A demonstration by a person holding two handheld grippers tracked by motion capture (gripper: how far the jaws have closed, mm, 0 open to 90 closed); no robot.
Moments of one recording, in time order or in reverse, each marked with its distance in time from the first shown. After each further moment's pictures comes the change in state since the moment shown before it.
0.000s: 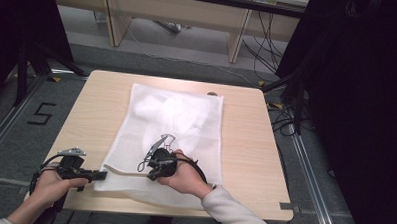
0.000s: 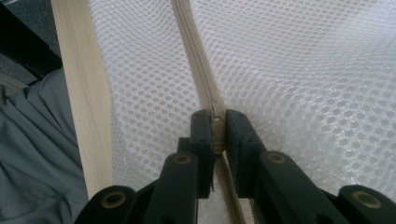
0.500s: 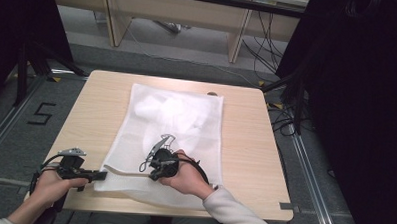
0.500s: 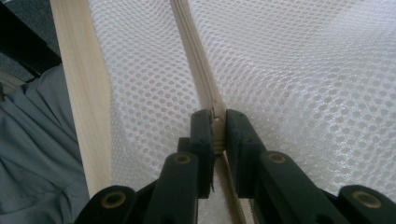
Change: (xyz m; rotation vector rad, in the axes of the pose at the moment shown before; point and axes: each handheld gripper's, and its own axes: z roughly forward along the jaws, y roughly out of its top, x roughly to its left) left arm 0.000 0.000 0.000 0.001 0.000 -0.003; right arm 0.000 -0.004 -0.004 0.003 -0.004 0.003
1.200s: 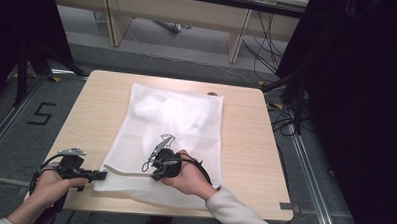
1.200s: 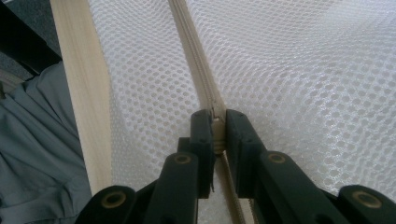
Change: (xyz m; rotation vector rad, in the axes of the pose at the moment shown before) left arm 0.000 0.000 0.000 -0.003 0.004 -0.011; right arm 0.000 -0.005 -0.005 -0.003 -0.009 0.015
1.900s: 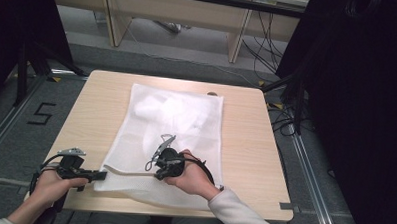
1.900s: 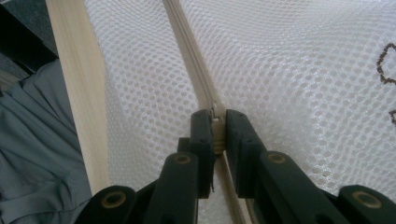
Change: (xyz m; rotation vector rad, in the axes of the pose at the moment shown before) left arm -0.001 -0.001 0.001 -0.016 0.003 -0.006; right arm -0.004 -0.006 -0.007 0.005 -0.009 0.005
